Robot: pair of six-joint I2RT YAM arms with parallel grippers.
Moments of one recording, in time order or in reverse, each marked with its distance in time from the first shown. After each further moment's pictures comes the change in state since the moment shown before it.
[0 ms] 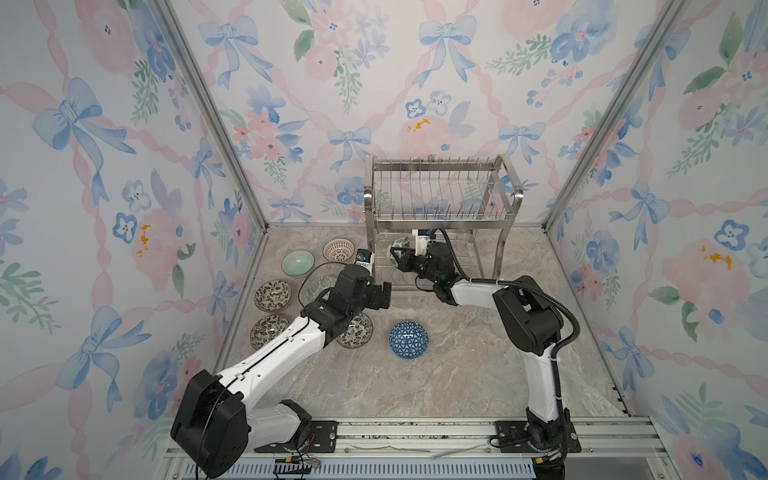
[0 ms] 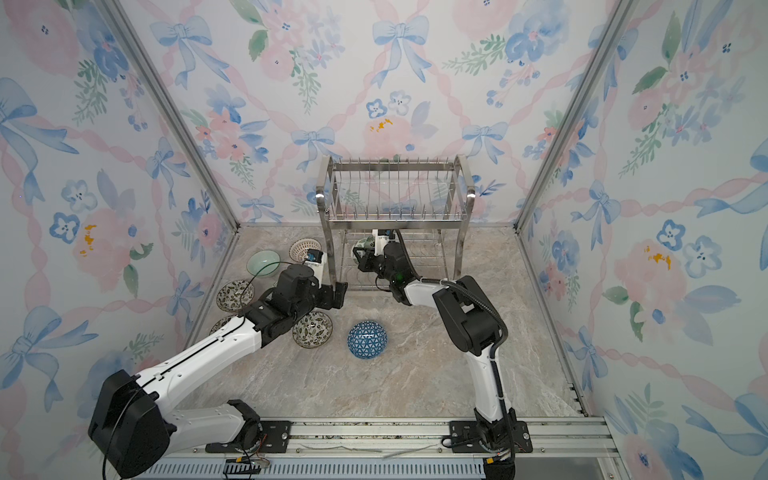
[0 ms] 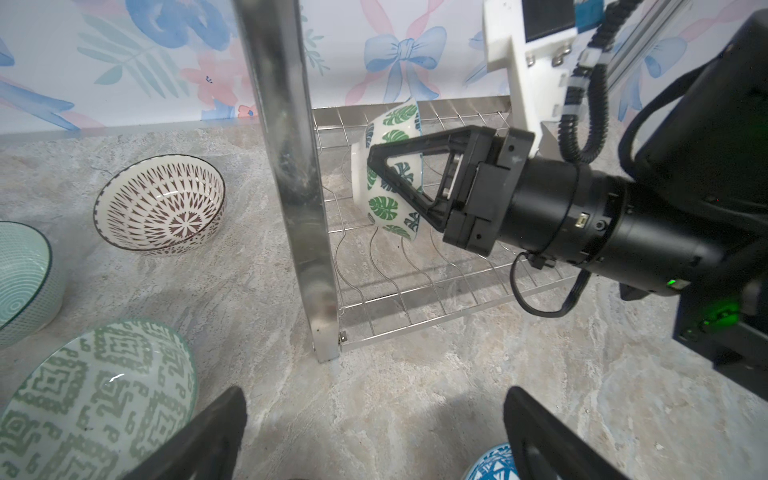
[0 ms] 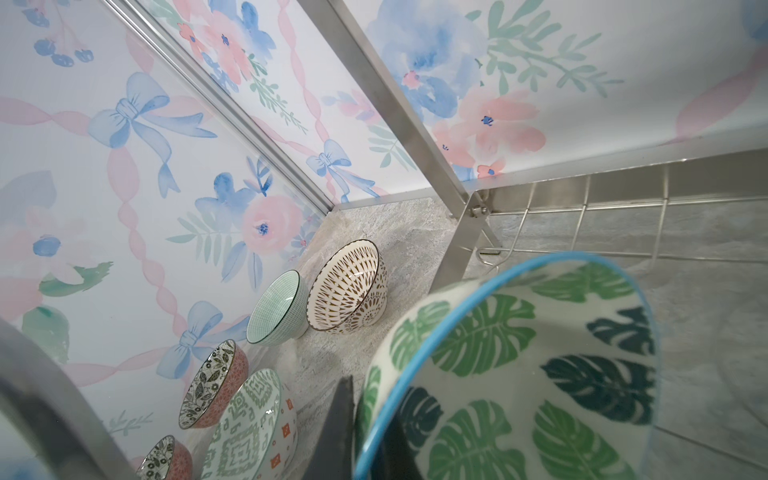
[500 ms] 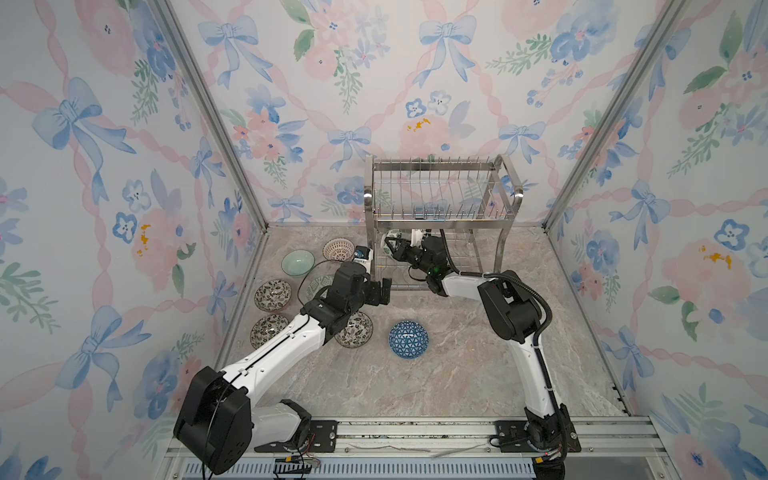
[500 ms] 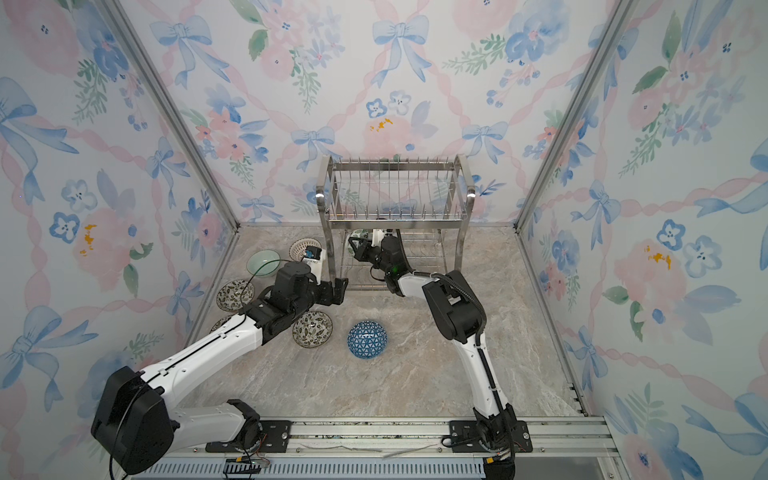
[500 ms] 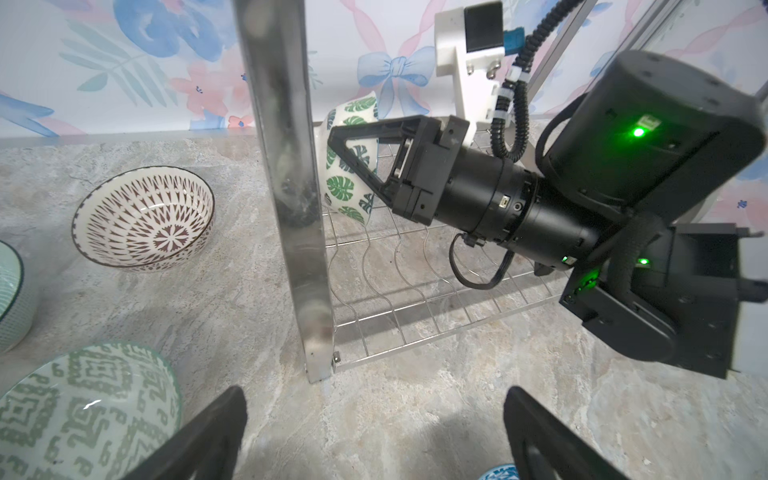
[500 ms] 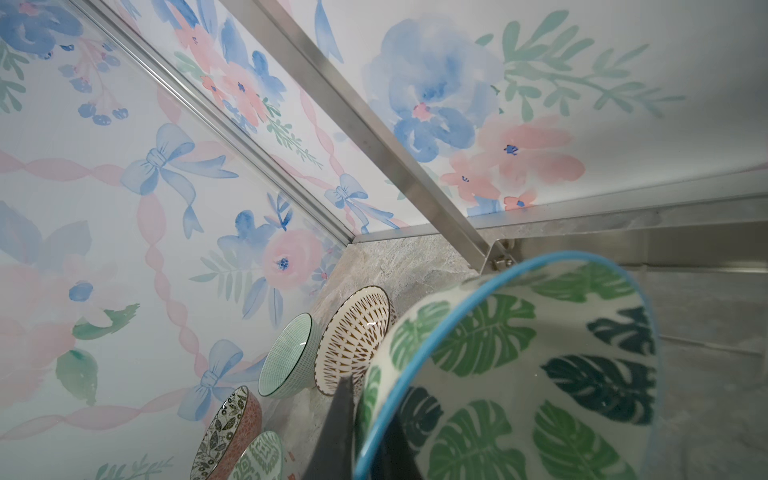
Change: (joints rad) left arm 0.032 0.018 -0.020 0.082 0.059 0.000; right arm -0.026 0.196 0.237 0.078 -0.060 0.102
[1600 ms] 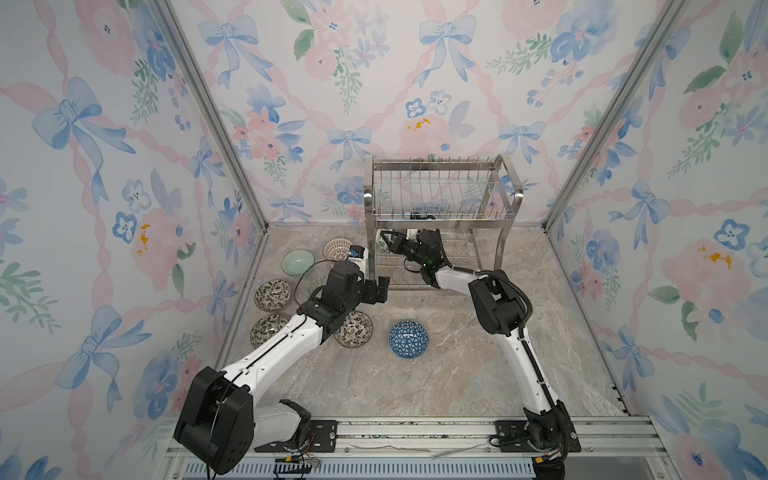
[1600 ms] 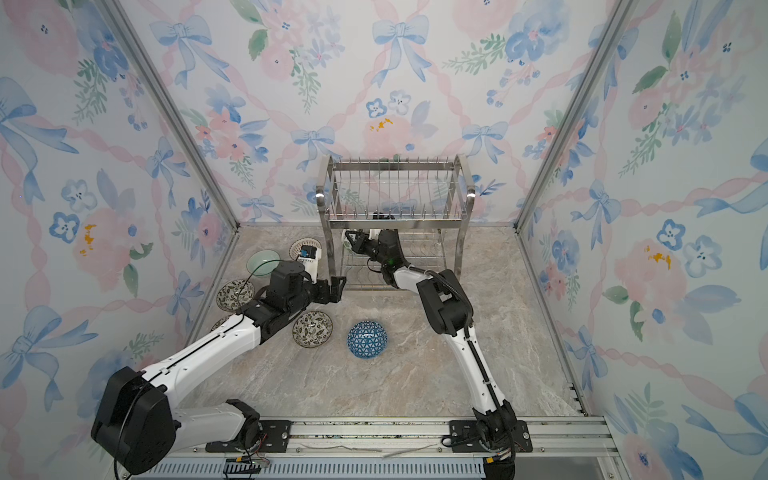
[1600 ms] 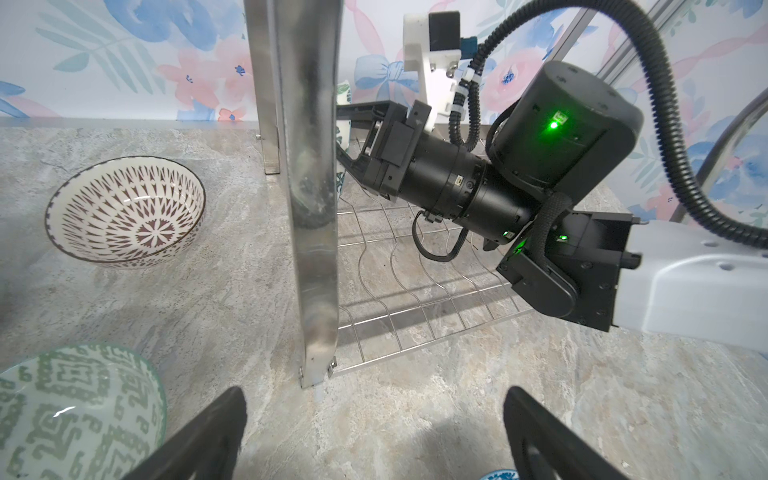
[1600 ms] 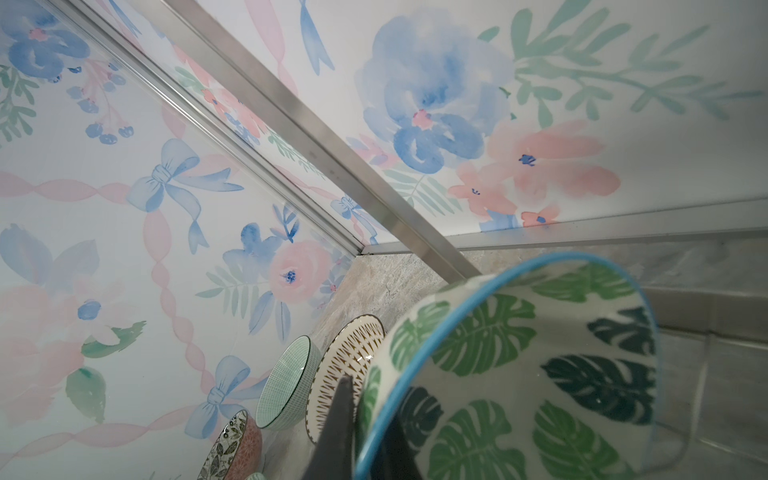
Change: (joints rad) left arm 0.055 0.000 -0.026 0.045 0.085 -0.028; right arm -0.023 0.179 0.261 -0.051 -0.071 0.046
